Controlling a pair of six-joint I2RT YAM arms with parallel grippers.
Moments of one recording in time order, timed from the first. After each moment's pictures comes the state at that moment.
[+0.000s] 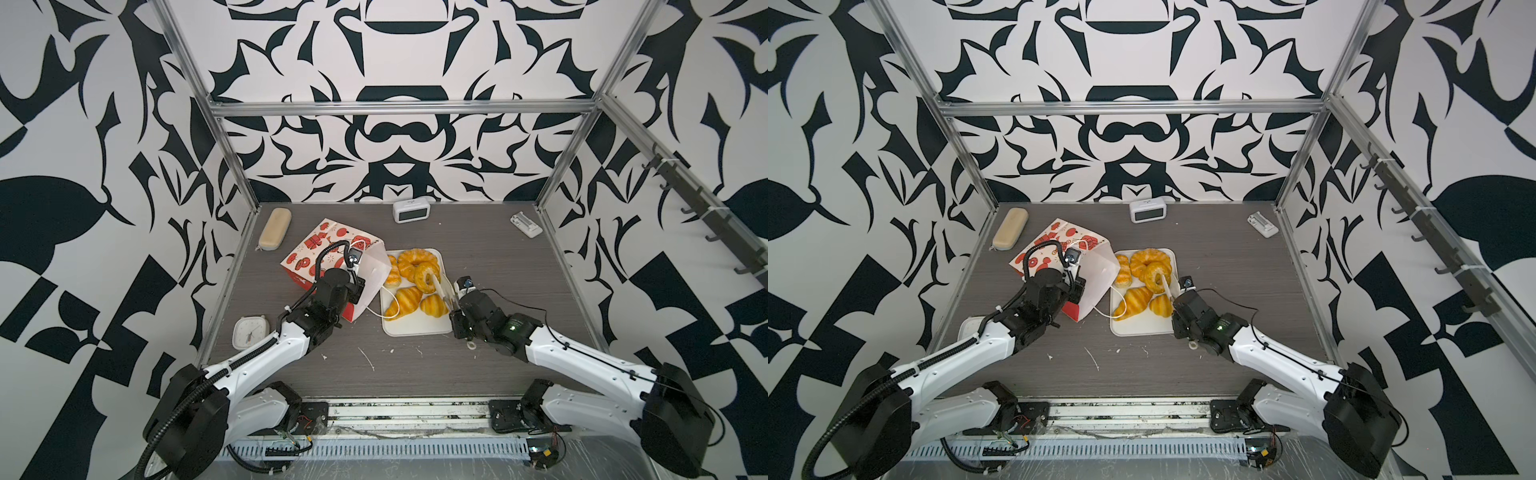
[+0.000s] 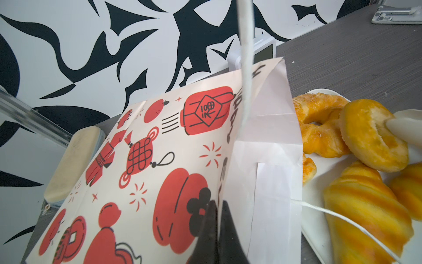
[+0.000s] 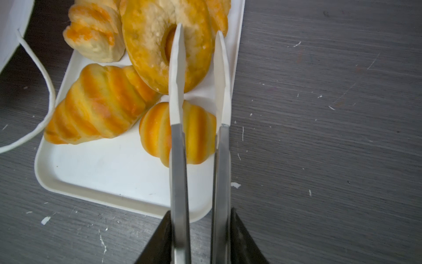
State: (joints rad) left arm -0.63 1.14 0.58 0.16 -0.34 0.10; right arm 0.75 1.07 0.58 -0.42 0.23 0.47
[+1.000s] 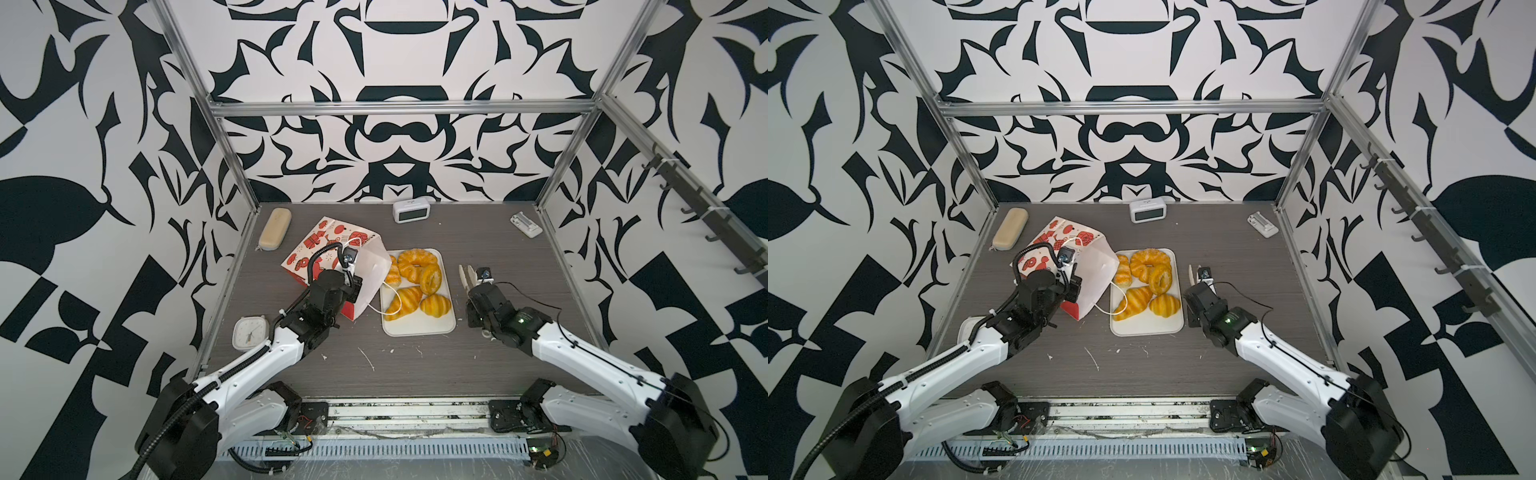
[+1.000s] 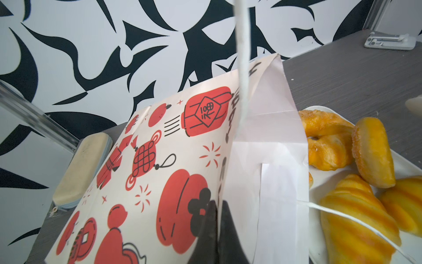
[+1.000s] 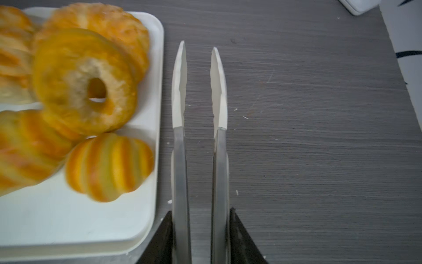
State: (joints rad) left arm -0.63 1.05 0.57 0.17 -0.35 0.09; right arm 0.59 1.10 0.63 -0.50 0.39 0.46
